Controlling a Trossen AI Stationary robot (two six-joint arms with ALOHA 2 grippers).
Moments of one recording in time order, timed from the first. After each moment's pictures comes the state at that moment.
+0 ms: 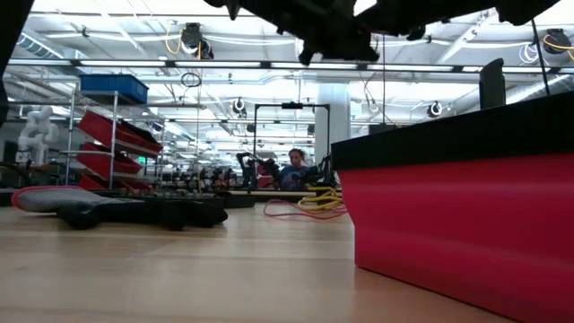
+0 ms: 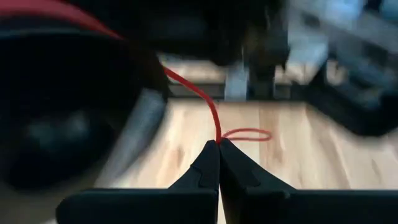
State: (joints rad) left arm 0.02 1.83 1.40 0.11 -0.18 0.06; right arm 0.06 1.14 0.63 0.65 0.66 -0.31
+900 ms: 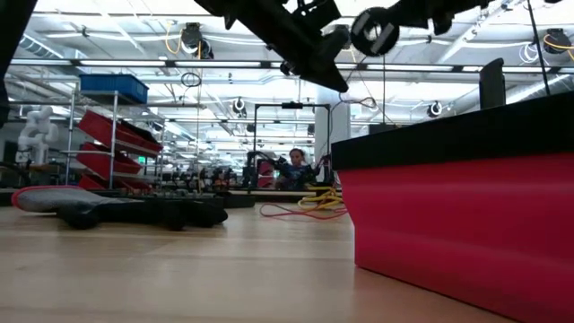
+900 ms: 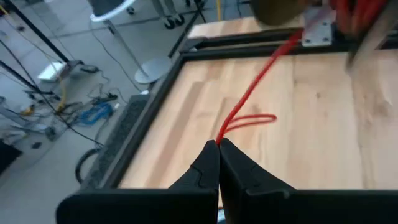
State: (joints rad) left arm 0.11 1.82 1.40 -0.05 -0.34 0.19; right arm 0.16 0.92 0.63 0.24 0.71 -0.18
